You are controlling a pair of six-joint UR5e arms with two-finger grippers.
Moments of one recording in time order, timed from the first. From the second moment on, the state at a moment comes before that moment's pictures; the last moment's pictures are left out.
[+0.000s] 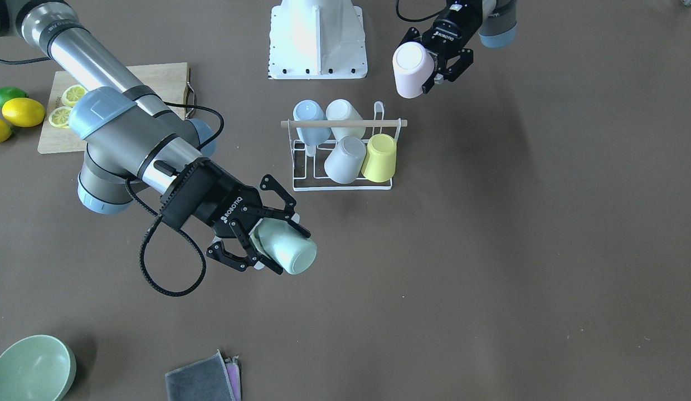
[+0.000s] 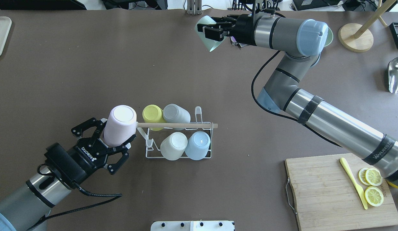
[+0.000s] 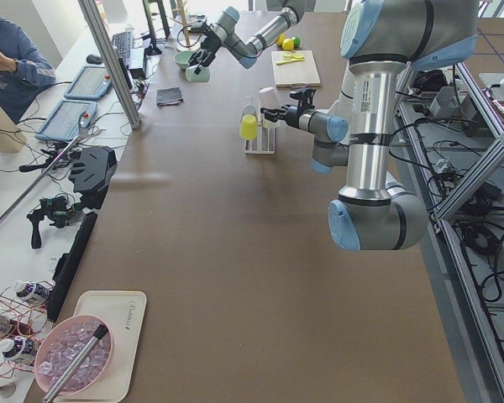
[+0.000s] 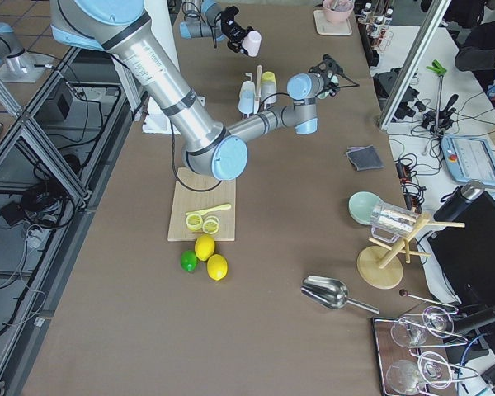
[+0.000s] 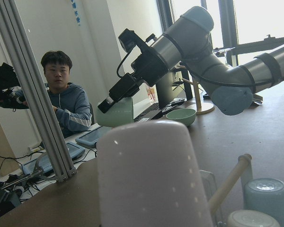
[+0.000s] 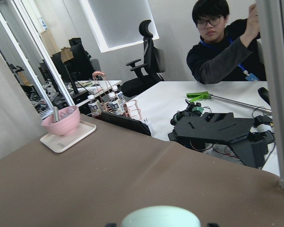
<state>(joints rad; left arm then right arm) -0.10 -1.66 -1.91 -3.12 -0.80 -0.03 0.79 -0.83 1.16 0.00 1.81 0.83</state>
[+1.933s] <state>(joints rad) 0.02 -1.81 -1.74 -3.27 -0.59 0.05 0.51 -0.88 1.11 0.50 1.62 0.82</state>
